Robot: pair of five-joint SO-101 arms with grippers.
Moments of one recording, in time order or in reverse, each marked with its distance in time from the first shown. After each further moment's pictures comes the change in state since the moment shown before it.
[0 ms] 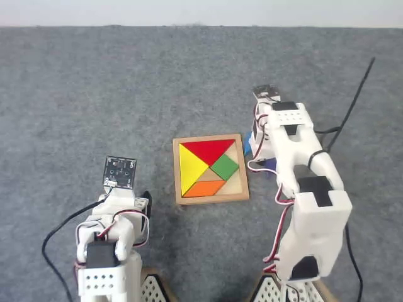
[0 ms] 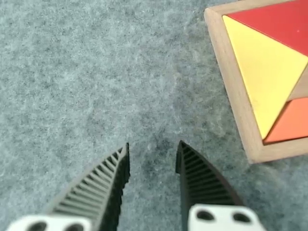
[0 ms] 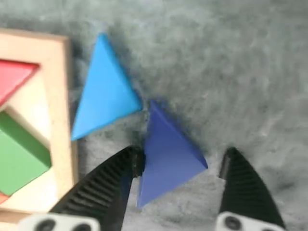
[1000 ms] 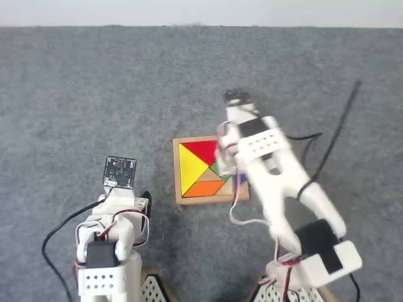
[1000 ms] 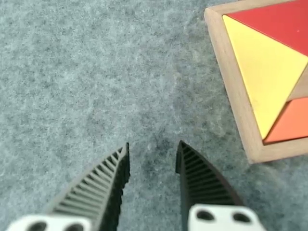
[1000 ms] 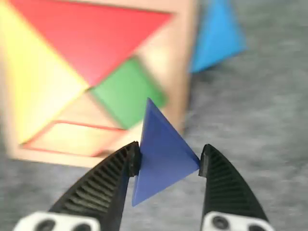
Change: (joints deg) left arm 0.0 0.0 0.0 0.0 0.0; right arm -18.0 -26.7 16.3 3.2 -18.7
